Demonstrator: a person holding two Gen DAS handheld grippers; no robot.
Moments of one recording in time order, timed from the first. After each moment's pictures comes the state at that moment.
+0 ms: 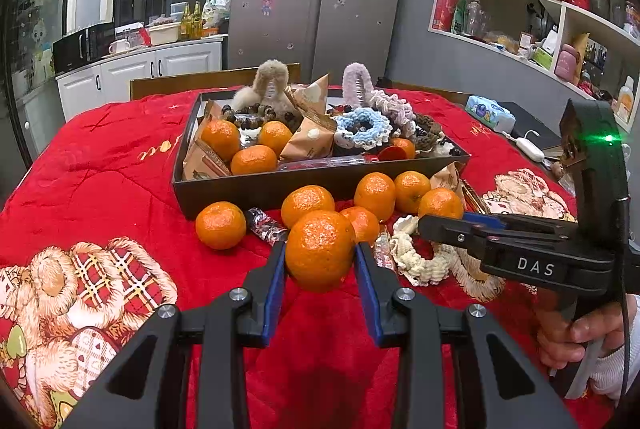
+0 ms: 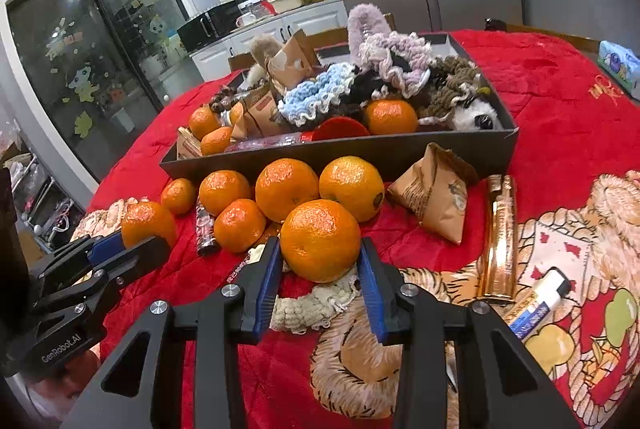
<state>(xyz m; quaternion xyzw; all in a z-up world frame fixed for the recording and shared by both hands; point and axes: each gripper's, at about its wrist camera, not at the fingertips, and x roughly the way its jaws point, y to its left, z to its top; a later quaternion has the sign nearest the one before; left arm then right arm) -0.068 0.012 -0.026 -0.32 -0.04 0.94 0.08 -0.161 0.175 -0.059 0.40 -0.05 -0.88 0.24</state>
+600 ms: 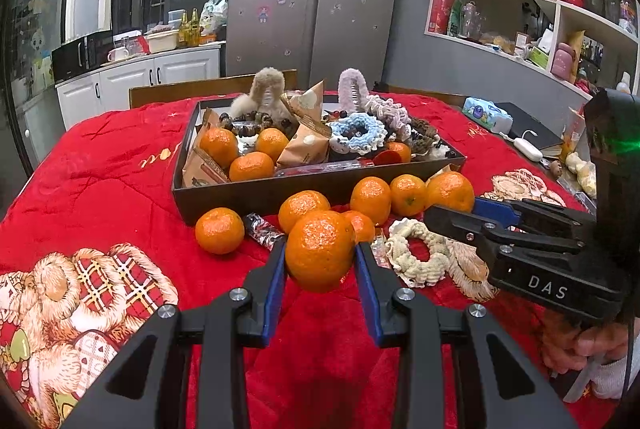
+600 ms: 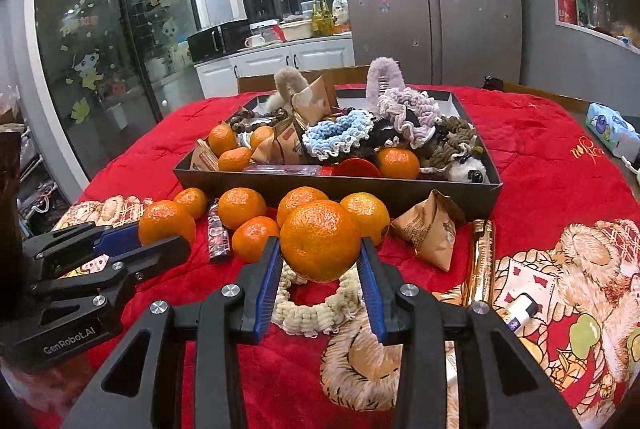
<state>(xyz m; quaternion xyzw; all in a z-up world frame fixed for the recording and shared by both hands) -0.065 0.017 -0.023 -0.31 -0.03 0.95 0.08 -0.127 0.162 -0.038 0.32 0.01 -0.92 0.23</state>
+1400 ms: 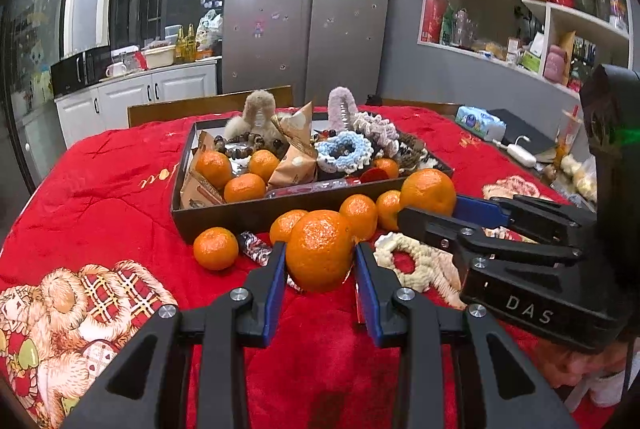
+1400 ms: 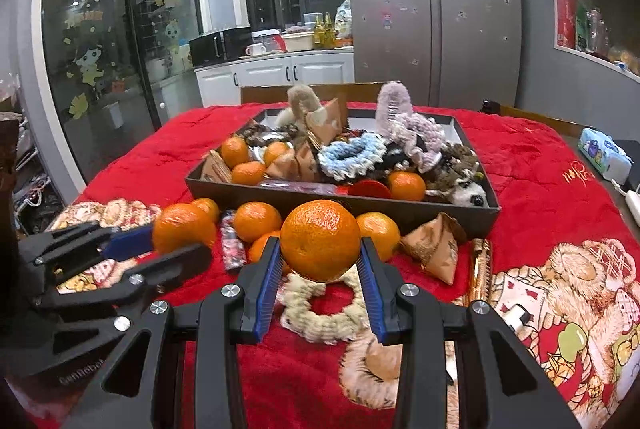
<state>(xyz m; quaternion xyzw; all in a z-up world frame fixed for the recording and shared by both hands) -0.057 0.021 -0.007 -0.29 -0.03 0.95 0.07 -0.110 0.142 -0.021 0.30 0.03 -0.93 0.22</state>
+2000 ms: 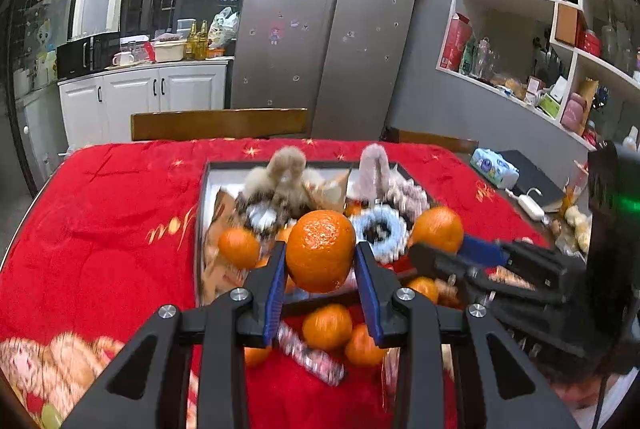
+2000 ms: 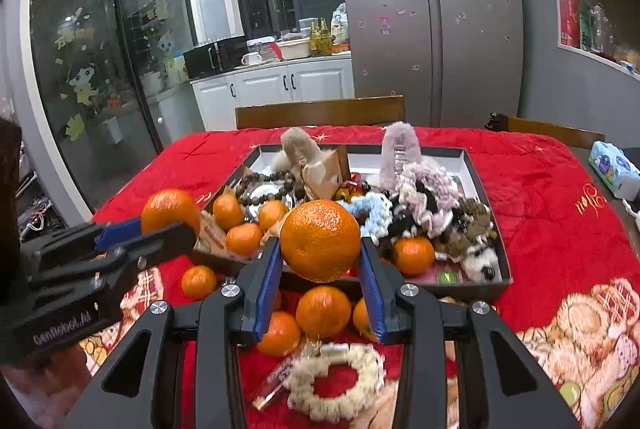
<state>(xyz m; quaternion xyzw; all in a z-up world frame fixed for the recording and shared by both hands) -0.130 -0.021 0.043 -0.29 -0.08 0.95 0.06 -0.164 0.125 0.013 0.30 0.01 -0.93 0.22</state>
